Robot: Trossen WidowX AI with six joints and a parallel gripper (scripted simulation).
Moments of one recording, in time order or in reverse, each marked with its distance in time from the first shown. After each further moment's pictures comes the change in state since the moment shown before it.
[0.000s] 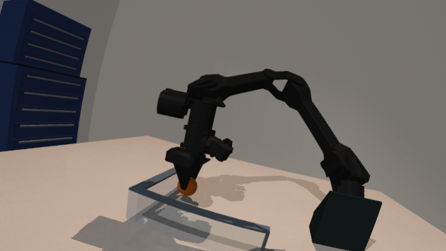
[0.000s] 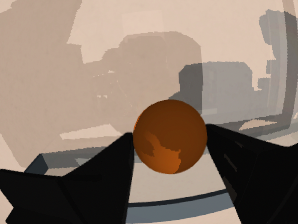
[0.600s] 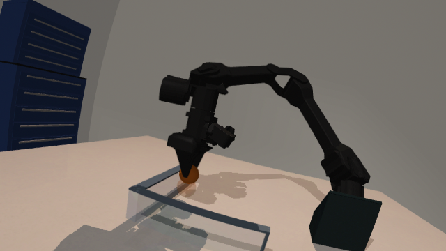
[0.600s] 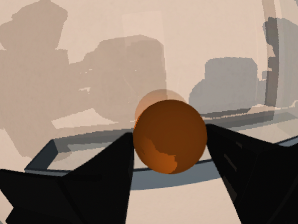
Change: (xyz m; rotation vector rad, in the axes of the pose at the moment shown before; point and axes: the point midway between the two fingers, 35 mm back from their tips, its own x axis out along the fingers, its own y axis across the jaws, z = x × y) arm -0.031 -0.001 -0.001 0.000 -0.001 -0.002
